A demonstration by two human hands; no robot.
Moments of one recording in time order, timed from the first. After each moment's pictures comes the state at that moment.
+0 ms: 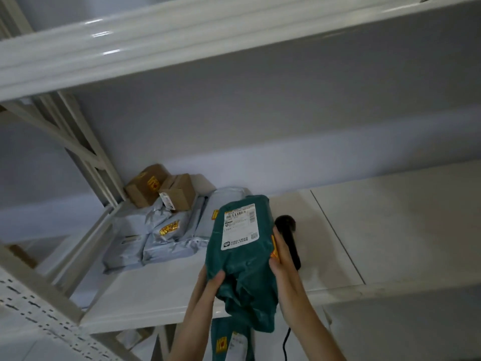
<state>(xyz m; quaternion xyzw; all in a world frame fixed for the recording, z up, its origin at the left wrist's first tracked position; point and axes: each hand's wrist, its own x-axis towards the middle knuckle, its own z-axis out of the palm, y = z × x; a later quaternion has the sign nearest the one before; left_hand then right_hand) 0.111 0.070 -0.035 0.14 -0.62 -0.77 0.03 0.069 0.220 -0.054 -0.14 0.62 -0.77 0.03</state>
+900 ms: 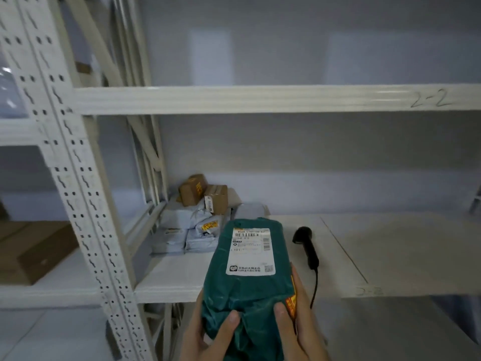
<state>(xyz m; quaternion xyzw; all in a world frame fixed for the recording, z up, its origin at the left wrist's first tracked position) 0.316 0.005 0.007 0.11 -0.64 -0.72 0.22 0.290 0.141 0.001 -0.18 0.71 -0.68 -0.09</state>
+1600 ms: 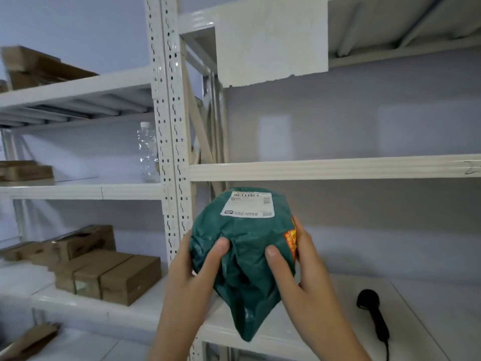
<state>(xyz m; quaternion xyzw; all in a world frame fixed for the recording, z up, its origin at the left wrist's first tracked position) 0.400 -0.053 0.185 -0.05 -0.64 -0.64 0.42 0.346 0.086 0.178 -0.38 0.64 -0.65 -0.13</state>
